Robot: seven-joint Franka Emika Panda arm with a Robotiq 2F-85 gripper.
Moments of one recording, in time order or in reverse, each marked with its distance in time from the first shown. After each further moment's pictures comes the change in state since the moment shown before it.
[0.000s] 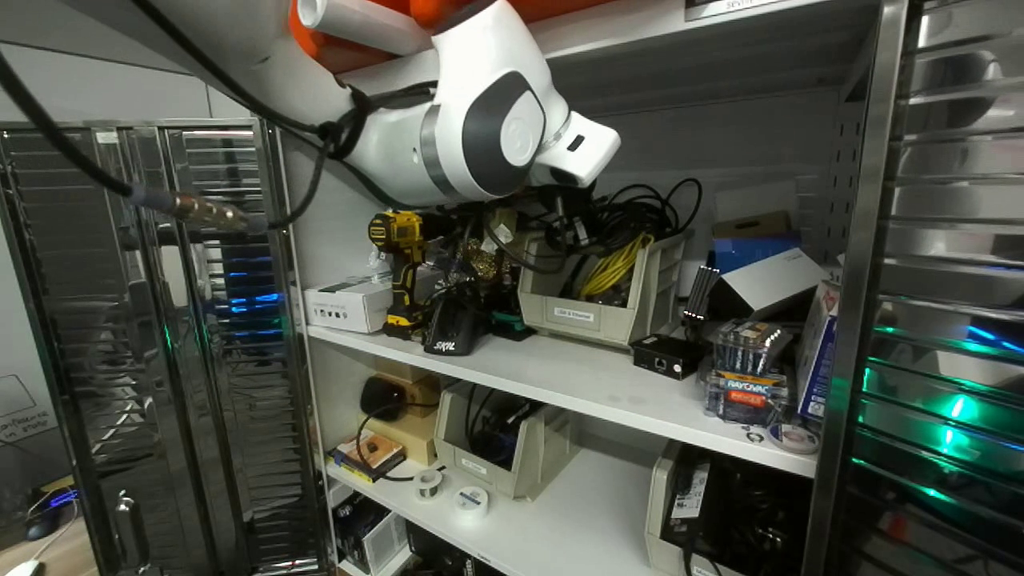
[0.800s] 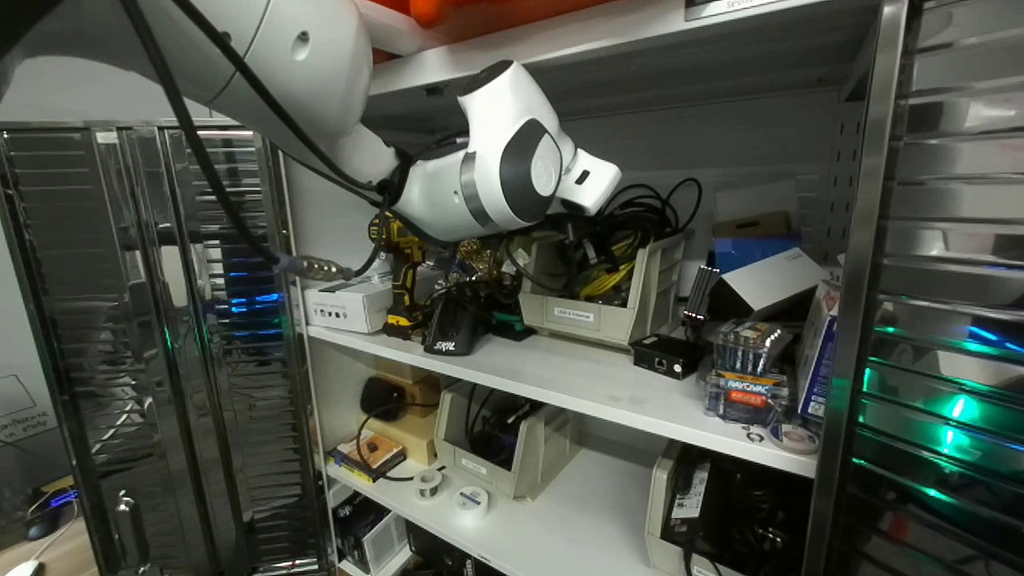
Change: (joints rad) arm 0.046 0.213 -0.035 0.225 -0.097 -0.018 0.107
